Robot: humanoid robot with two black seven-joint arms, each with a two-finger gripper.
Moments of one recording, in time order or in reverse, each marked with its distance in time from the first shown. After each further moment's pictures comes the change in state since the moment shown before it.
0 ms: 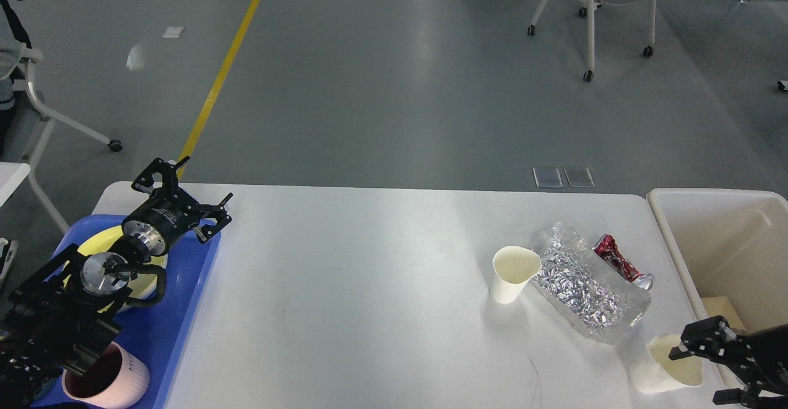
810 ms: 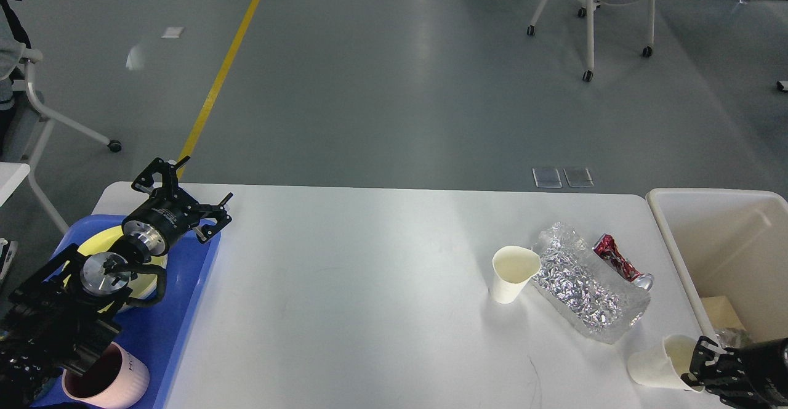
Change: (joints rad) left arm 0.000 0.000 0.000 0.000 0.000 0.000 -0.001; right arm -0.106 0.022 0.064 -0.002 -0.055 -0.124 0.032
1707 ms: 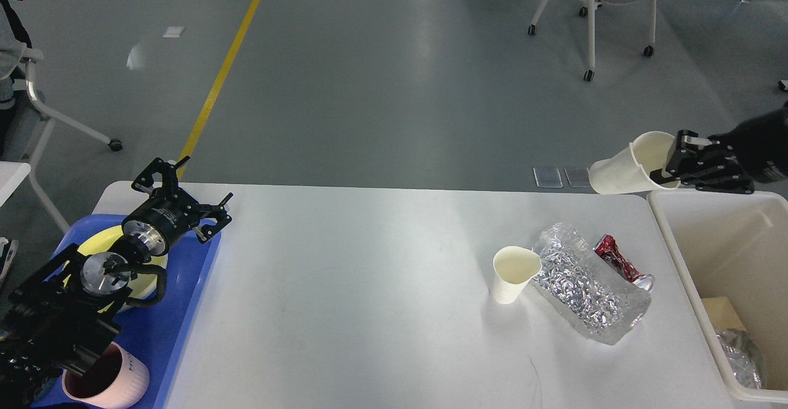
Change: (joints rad) left arm 0.000 0.000 0.000 0.000 0.000 0.000 0.001; right arm 0.829 0.066 -0.002 0.075 -0.116 0.295 -0.176
